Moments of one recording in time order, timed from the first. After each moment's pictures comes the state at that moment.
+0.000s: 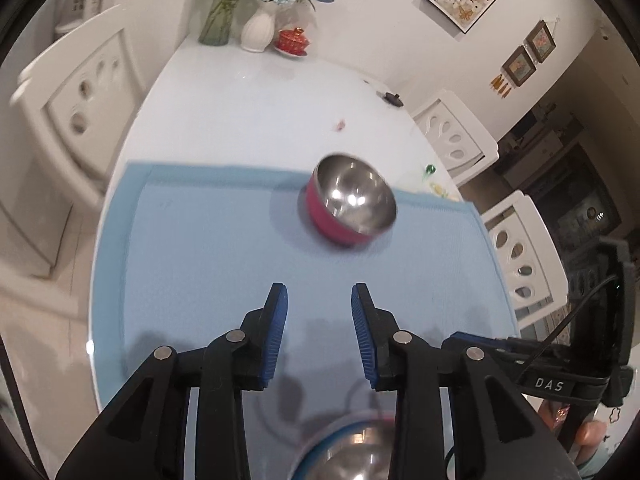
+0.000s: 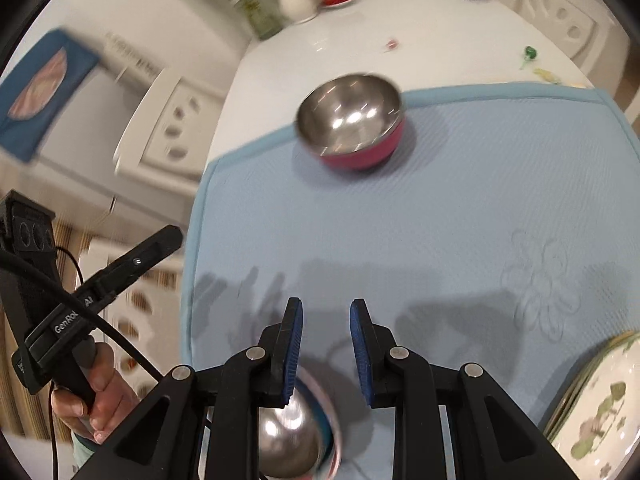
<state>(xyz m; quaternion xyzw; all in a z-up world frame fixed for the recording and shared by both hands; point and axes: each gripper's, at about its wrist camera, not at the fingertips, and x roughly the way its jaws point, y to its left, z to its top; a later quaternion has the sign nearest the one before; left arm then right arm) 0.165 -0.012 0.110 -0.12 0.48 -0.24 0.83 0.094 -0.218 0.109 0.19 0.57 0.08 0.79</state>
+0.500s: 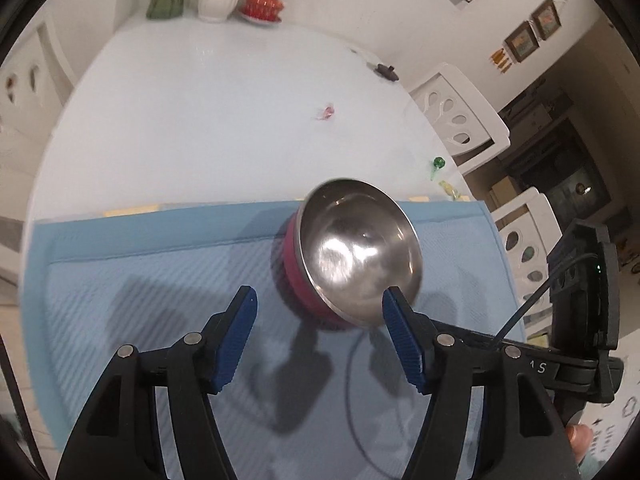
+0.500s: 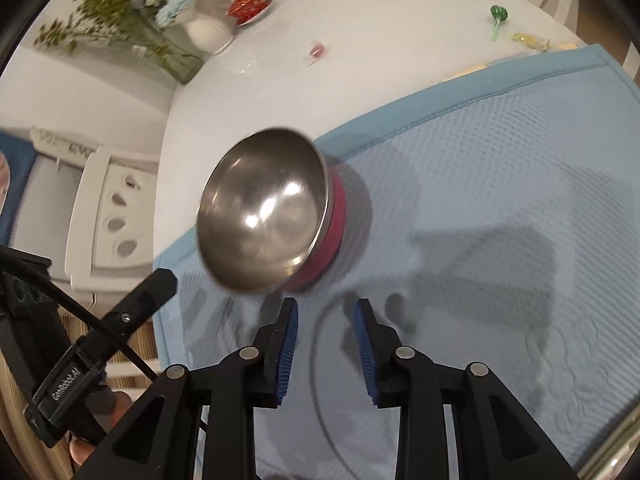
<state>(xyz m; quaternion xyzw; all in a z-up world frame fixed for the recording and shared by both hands) 0.278 -0.072 0.059 -0.11 0.53 -0.28 0.80 0.206 -0.269 0.048 0.29 0.57 0.01 0.77</state>
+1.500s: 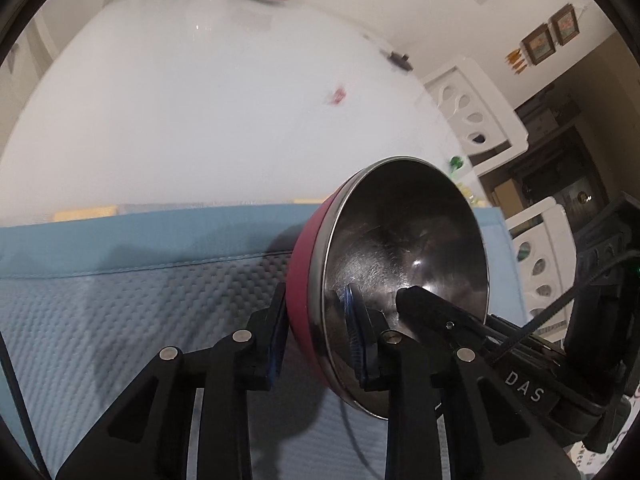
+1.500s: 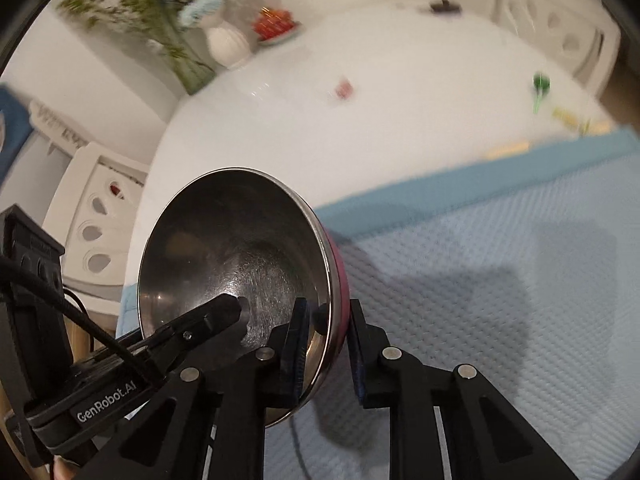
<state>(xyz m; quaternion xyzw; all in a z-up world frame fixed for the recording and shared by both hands) 0.296 -0.091 0.036 -0.13 0.54 -0.27 0.79 0.245 -0.256 0.050 0.19 0.52 0.00 0.83</state>
